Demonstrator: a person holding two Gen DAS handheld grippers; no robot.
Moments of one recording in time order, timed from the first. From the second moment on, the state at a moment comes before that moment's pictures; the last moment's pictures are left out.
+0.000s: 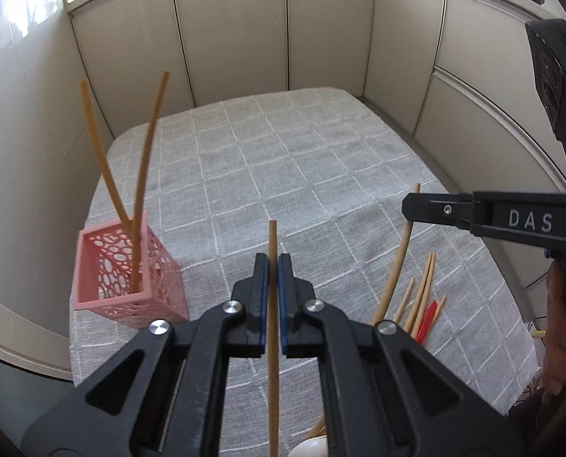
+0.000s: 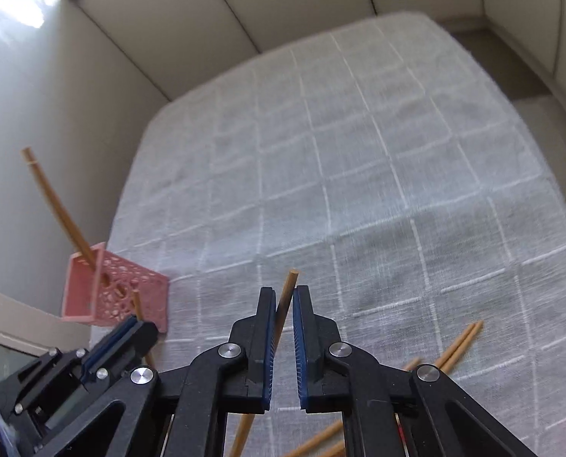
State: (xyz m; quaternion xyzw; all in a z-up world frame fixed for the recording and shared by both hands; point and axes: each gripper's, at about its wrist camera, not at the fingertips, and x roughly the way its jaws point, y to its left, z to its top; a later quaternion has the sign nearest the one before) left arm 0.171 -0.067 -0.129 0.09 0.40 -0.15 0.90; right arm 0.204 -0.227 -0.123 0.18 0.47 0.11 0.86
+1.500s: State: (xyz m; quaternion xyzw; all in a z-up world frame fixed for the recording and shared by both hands) left arm 0.192 0.052 -0.053 -0.01 0.24 -0.03 0.97; right arm 0.179 -0.130 0.049 0.14 0.18 0.23 0.95
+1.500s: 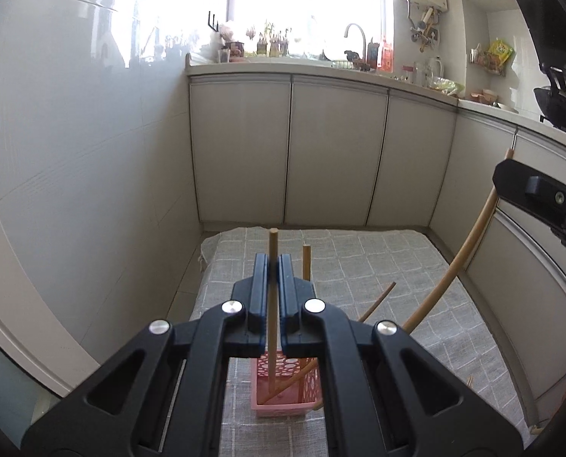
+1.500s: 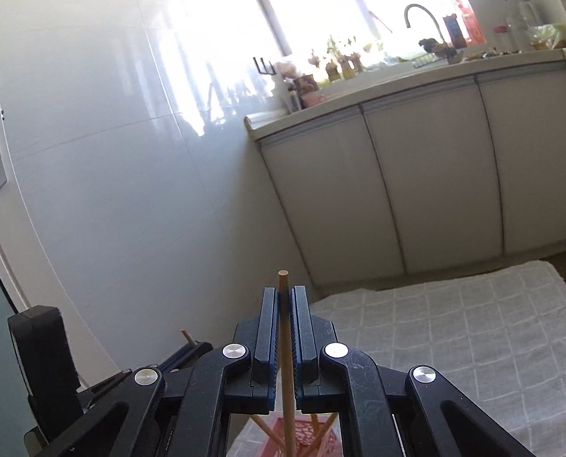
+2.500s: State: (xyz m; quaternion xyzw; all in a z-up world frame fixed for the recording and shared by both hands) left arm 0.244 0.051 -0.094 -0.06 0.31 -0.08 0.95; right arm 0.226 -0.132 0.011 0.18 0.19 0.21 0.94
